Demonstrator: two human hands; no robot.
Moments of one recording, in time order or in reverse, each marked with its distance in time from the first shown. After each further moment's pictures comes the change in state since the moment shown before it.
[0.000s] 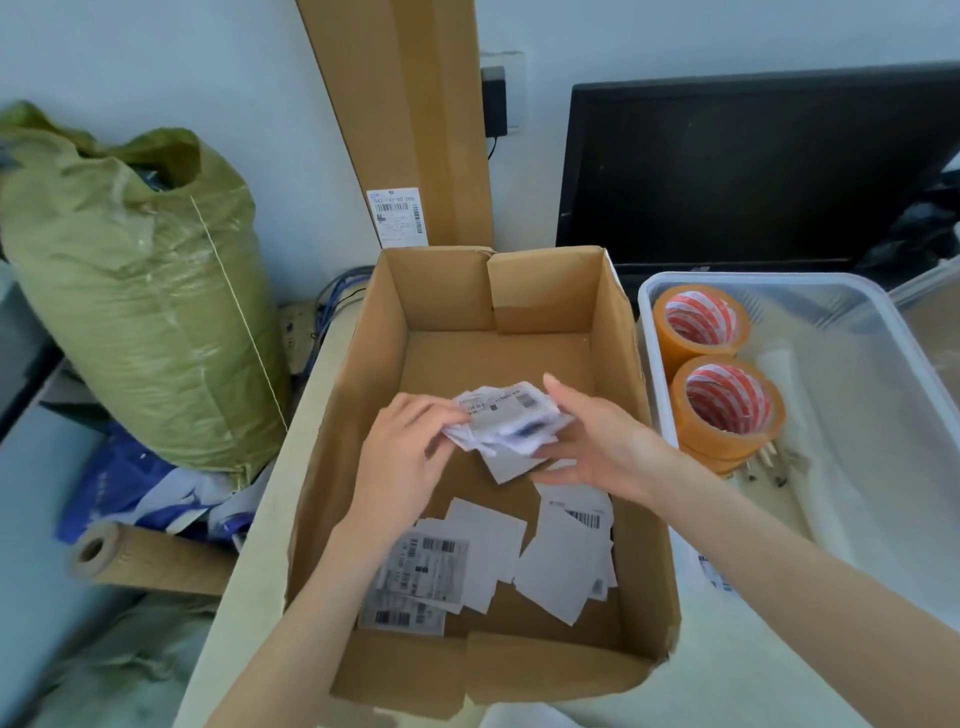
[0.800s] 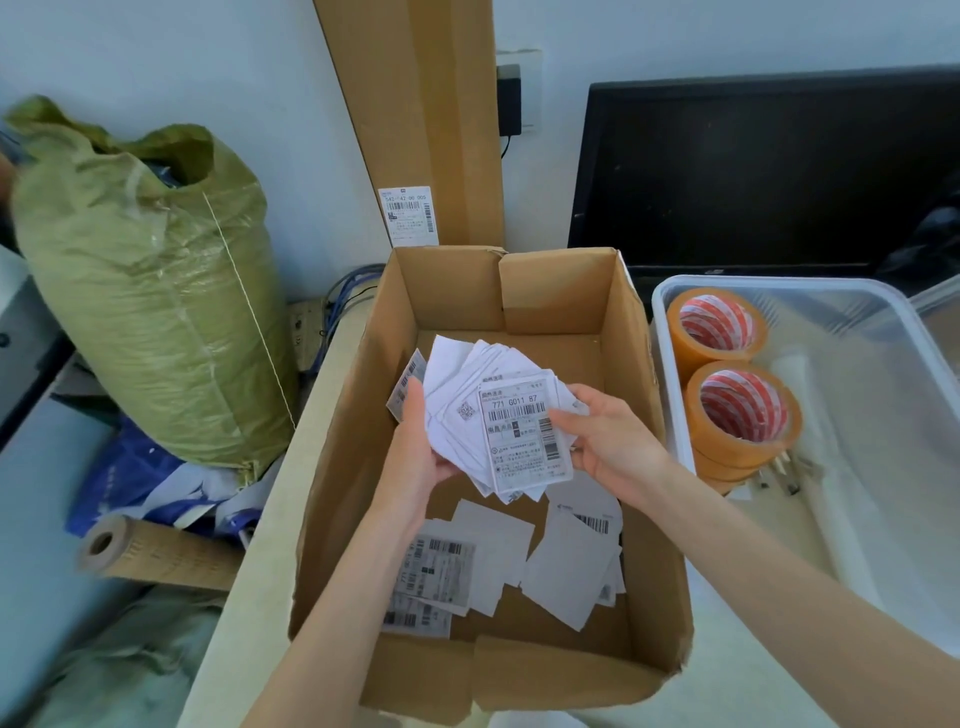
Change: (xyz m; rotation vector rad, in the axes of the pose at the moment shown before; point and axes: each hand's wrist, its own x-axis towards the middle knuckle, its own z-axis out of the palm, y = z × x) left_hand 0.018 0.022 0.002 -1.036 -0.093 -1.002; right_hand 0.012 0.009 0.000 0.003 0.078 -0.263
